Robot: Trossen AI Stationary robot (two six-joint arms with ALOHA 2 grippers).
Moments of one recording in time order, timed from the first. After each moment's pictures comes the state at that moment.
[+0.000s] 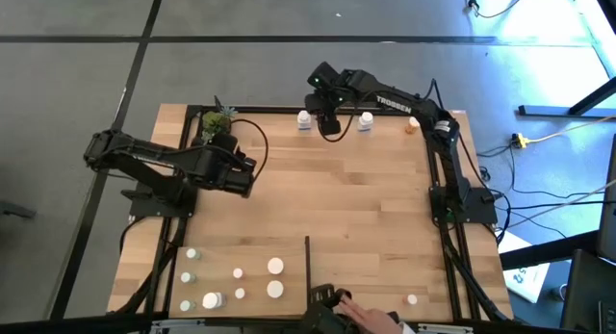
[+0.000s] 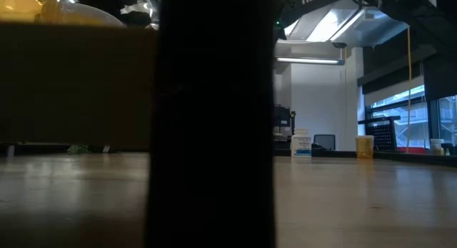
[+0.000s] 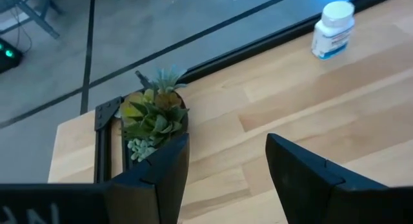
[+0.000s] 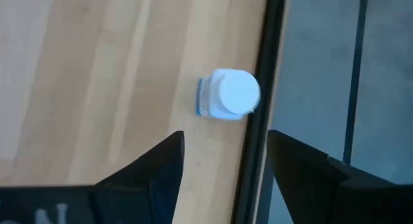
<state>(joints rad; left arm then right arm) -0.13 1.29 1.11 -1.44 -0.94 -1.38 -0.54 2.11 1.99 -0.91 -0.04 -0.76</state>
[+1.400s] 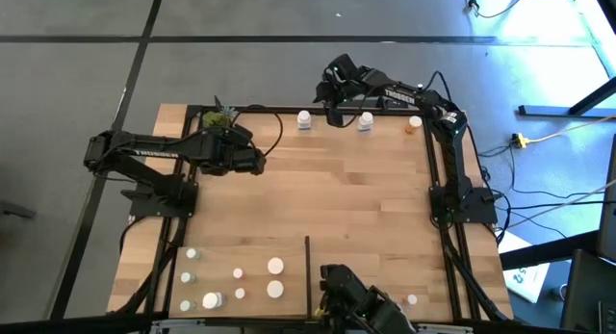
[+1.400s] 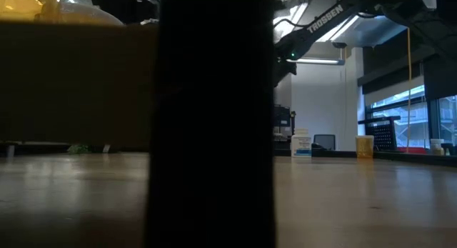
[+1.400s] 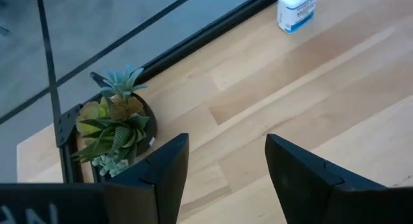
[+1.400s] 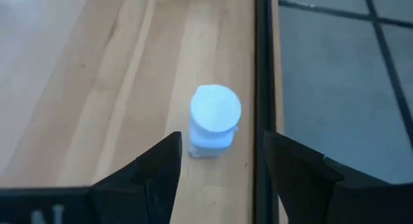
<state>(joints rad) 0.05 1.29 1.11 -1.15 -0.76 -0.91 -0.73 2.11 1.73 -0.50 -0.49 -0.72</state>
